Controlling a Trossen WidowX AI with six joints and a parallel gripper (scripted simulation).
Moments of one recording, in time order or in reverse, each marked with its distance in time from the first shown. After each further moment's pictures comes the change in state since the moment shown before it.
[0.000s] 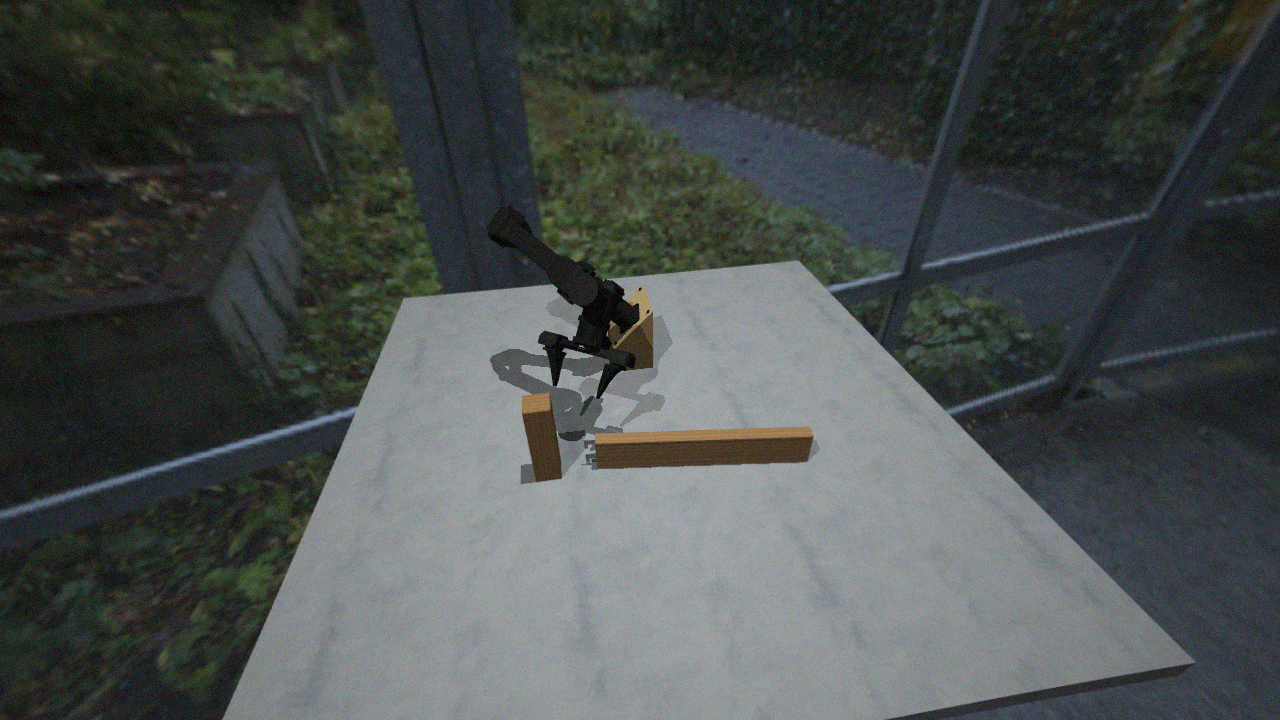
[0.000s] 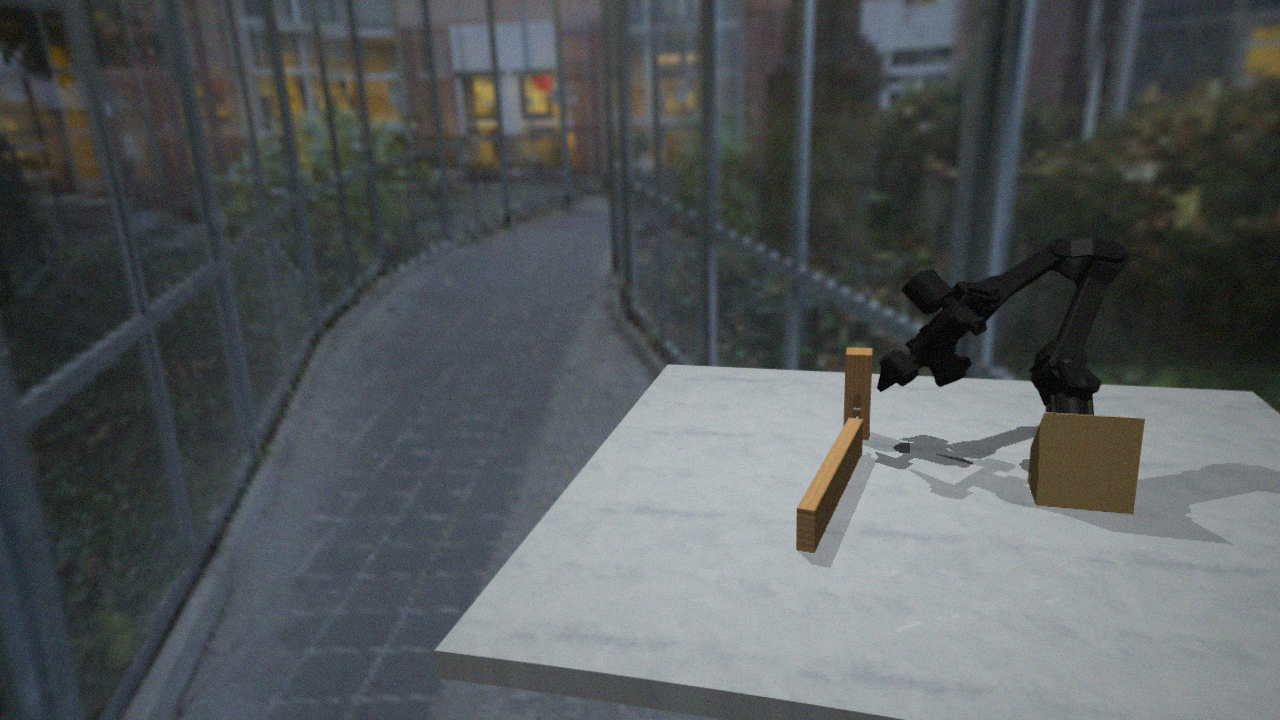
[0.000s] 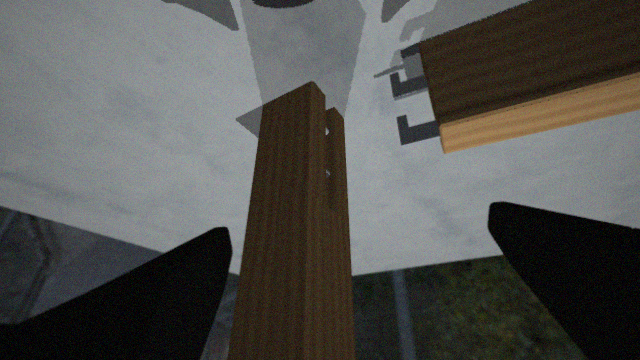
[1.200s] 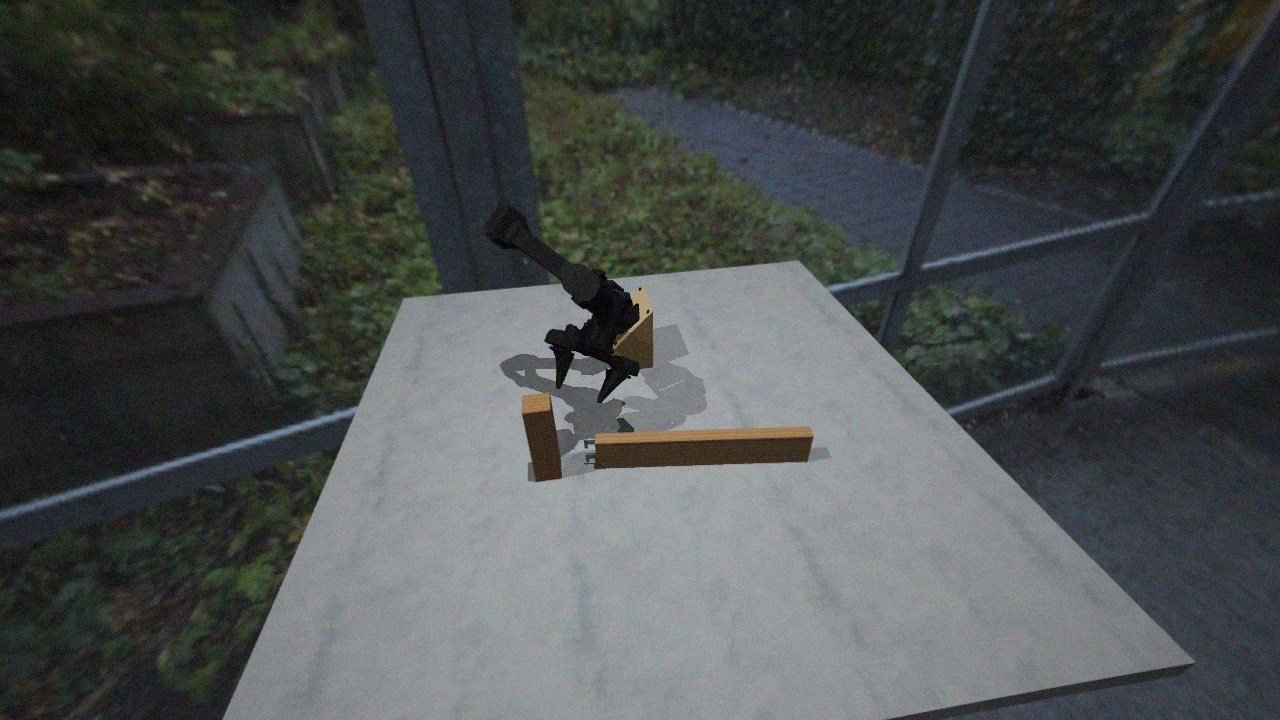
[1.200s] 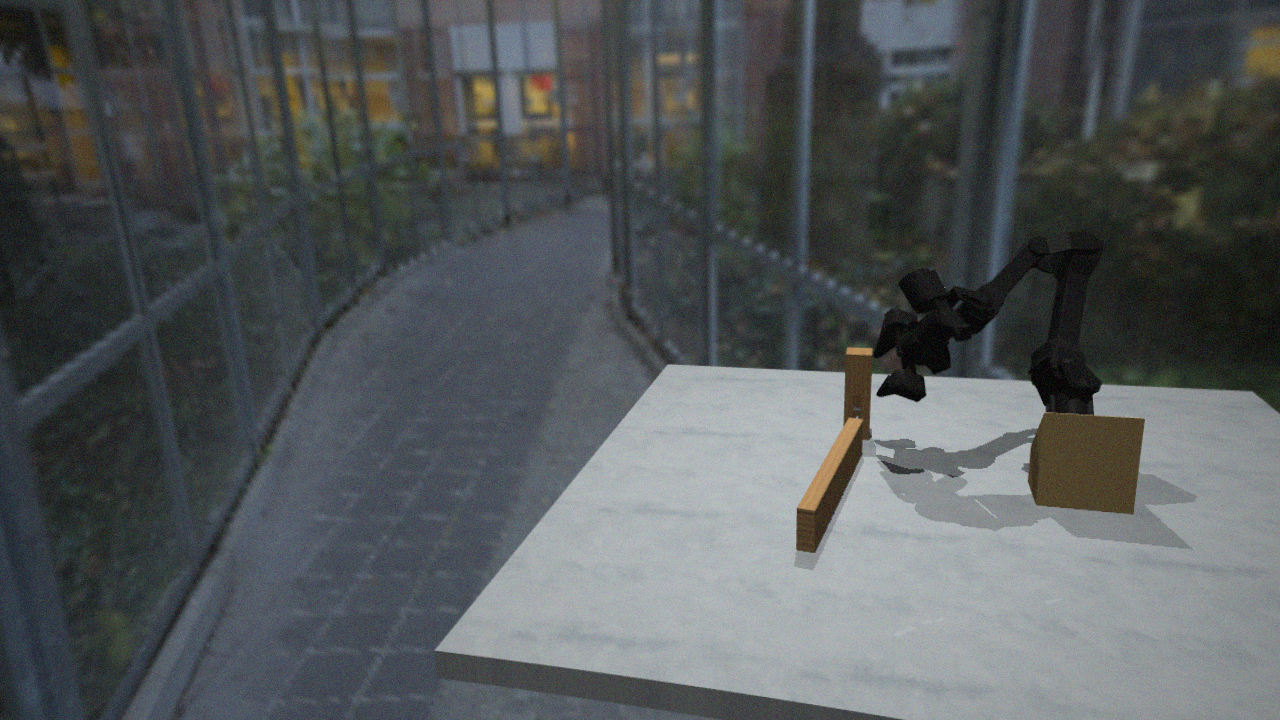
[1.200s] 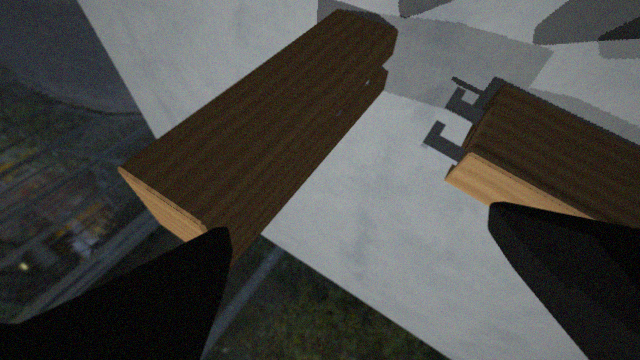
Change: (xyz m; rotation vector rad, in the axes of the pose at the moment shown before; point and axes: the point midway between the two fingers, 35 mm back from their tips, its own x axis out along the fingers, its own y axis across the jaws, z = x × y) arm 0.004 -0.019 -0.022 -0.799 0.072 0.098
